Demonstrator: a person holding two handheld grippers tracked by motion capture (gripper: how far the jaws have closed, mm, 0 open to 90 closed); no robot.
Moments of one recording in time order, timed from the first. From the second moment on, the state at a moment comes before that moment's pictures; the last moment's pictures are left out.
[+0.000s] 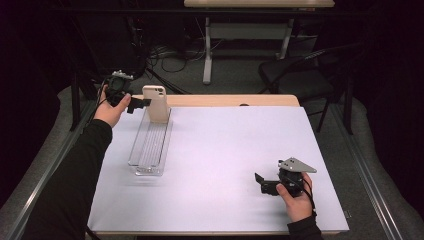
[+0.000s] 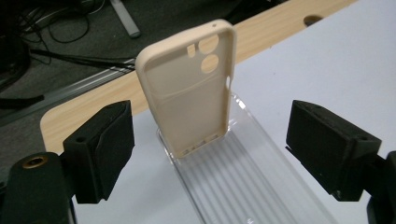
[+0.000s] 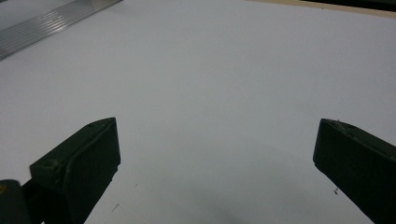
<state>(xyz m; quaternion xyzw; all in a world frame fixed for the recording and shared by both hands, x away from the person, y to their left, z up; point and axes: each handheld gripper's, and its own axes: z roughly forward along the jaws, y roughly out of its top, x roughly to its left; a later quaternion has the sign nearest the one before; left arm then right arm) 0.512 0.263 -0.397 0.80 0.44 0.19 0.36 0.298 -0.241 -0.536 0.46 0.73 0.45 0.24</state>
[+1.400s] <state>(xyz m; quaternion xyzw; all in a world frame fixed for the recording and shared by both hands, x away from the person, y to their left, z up) 0.425 0.241 -0.364 0.82 0.40 0.16 0.39 0.291 -0.244 -0.538 0.45 0.73 0.45 0.24</state>
